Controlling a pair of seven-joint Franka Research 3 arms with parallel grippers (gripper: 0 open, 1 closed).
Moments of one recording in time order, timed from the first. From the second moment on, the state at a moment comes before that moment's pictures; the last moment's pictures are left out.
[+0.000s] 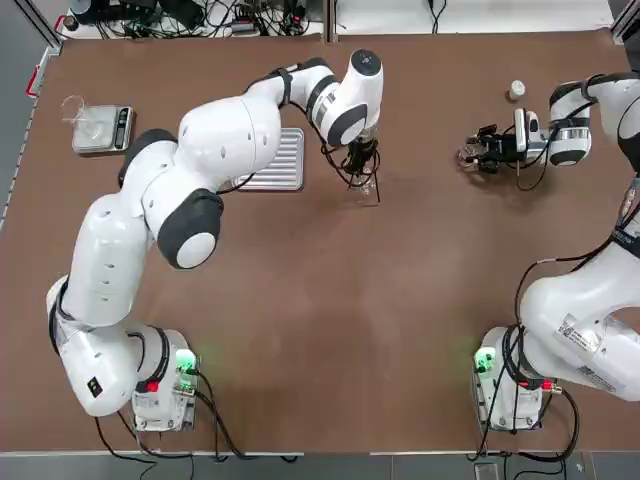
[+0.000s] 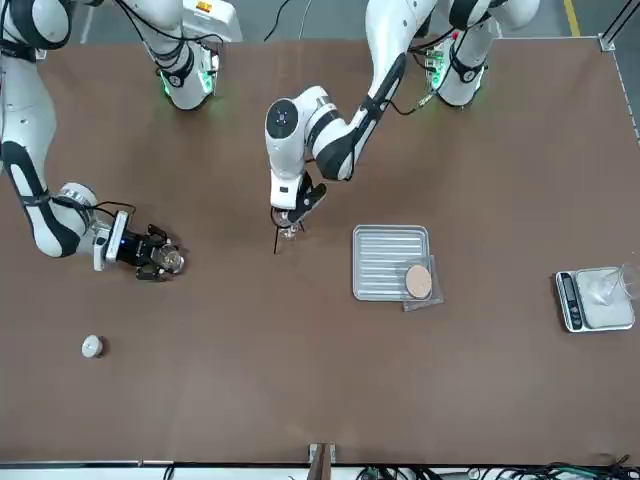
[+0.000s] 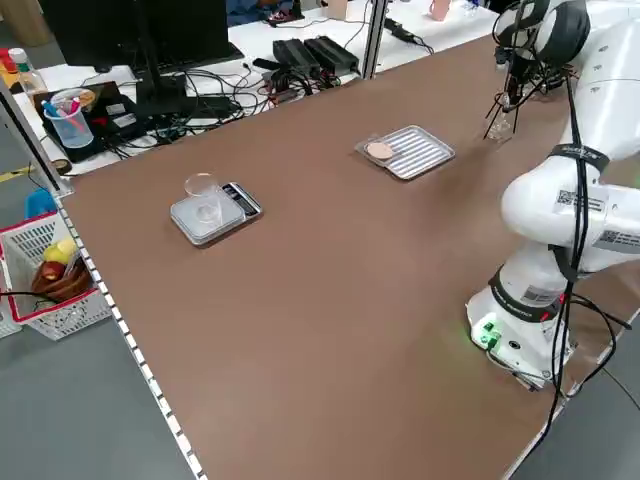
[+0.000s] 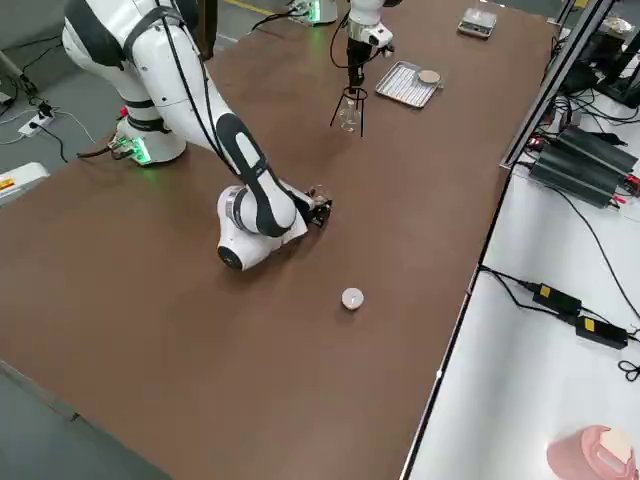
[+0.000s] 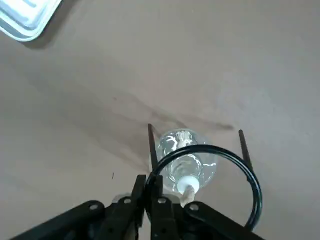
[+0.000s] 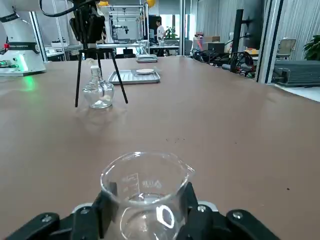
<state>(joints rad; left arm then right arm) -0.90 0.79 -0.07 -1.28 0.01 2.09 -1.60 -0.58 0.76 0.18 -1.97 1.14 1.82 -2.70</state>
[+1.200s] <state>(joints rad) -0.90 0.79 -0.07 -1.28 0.01 2.09 -1.60 -0.58 0.76 0.18 -1.96 1.14 1.82 -2.70</state>
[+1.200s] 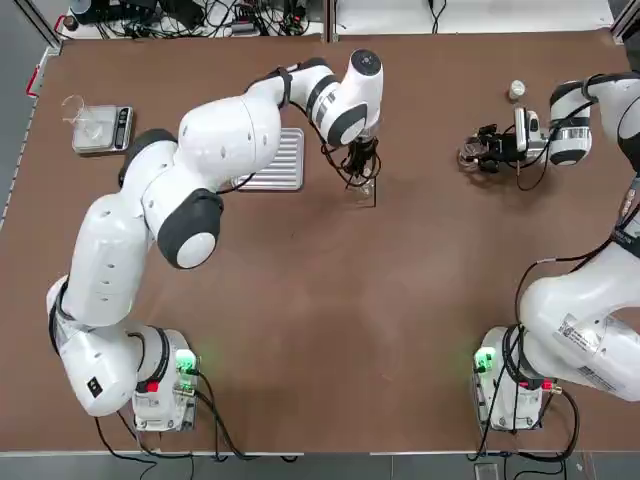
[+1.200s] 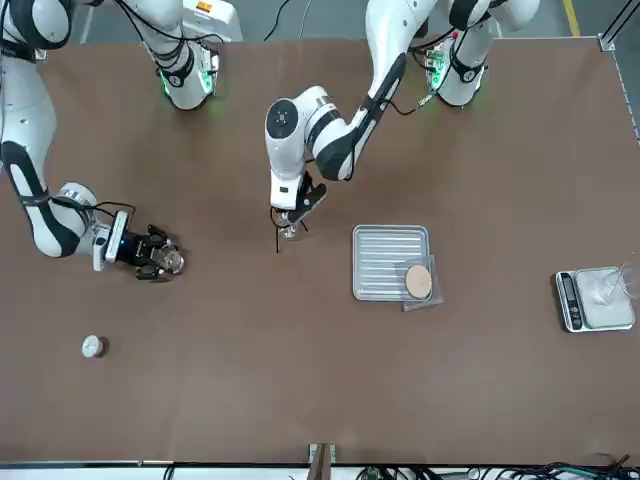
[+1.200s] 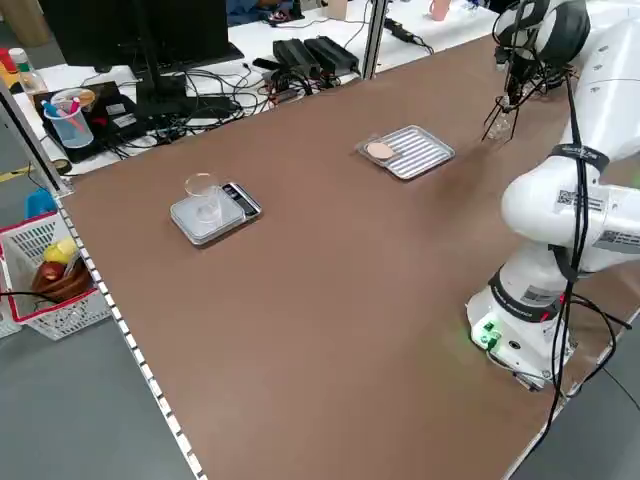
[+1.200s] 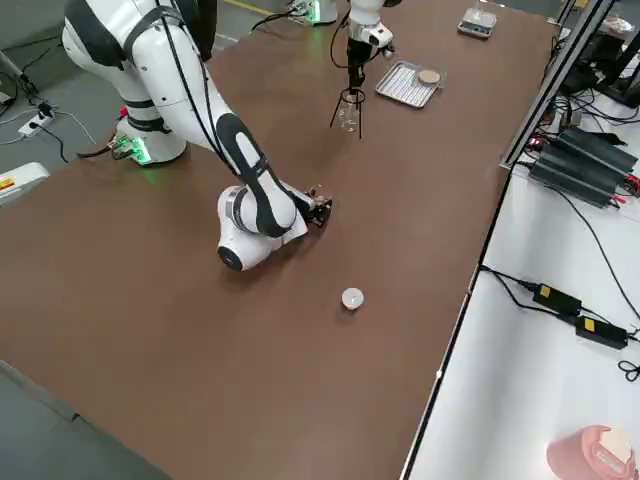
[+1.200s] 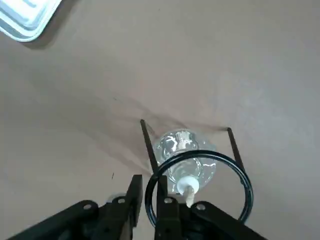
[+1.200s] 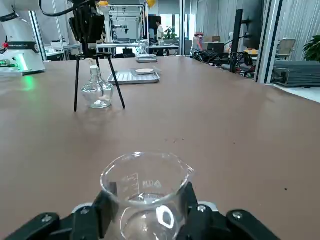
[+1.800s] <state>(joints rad) -0.90 0.78 -0.07 -1.27 0.01 2.08 -1.60 -0.58 0.76 0.18 -1.96 1.14 1.82 -2.70</state>
